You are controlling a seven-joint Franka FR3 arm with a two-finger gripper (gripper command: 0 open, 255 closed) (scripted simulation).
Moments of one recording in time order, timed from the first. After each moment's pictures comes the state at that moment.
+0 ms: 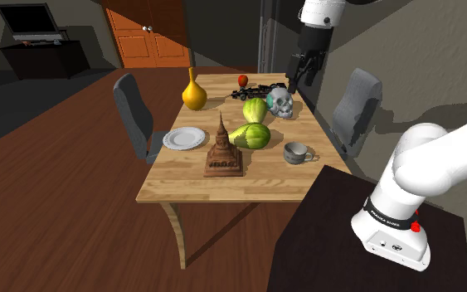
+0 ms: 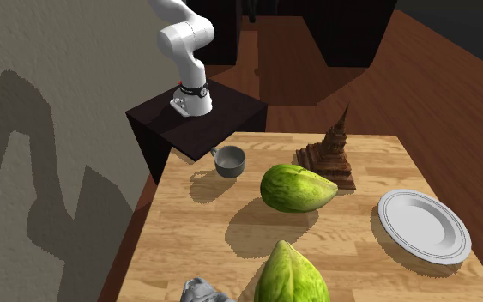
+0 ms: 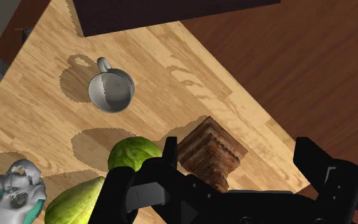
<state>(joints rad) -0.02 -0.77 0.07 -2.32 0.07 1.66 0.17</state>
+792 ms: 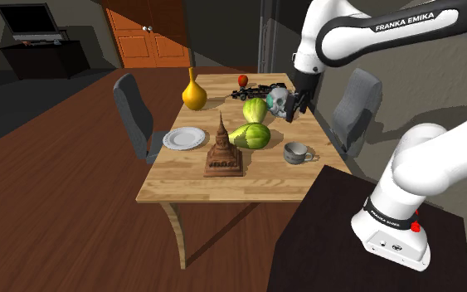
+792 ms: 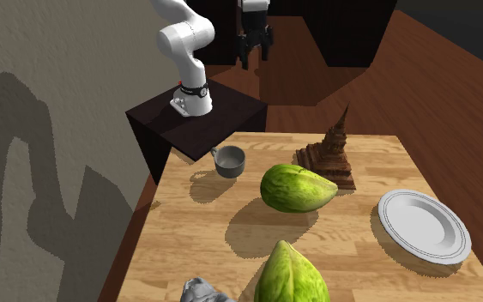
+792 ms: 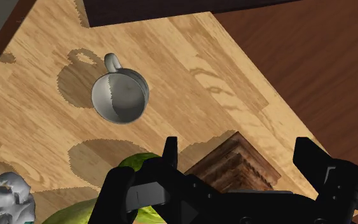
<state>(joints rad) -0.05 -0.72 0.00 -2.60 0.00 1.96 0.04</state>
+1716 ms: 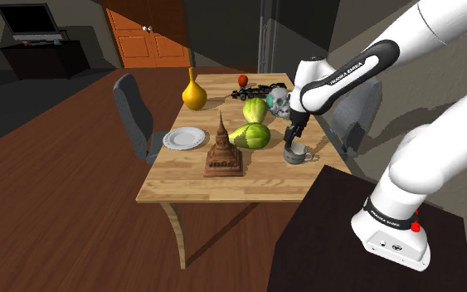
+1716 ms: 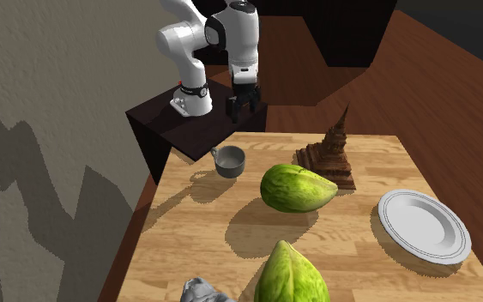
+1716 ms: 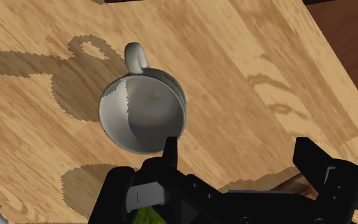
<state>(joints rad) -0.13 -0.37 -0.13 -2.77 -0.11 2.47 -0.13</state>
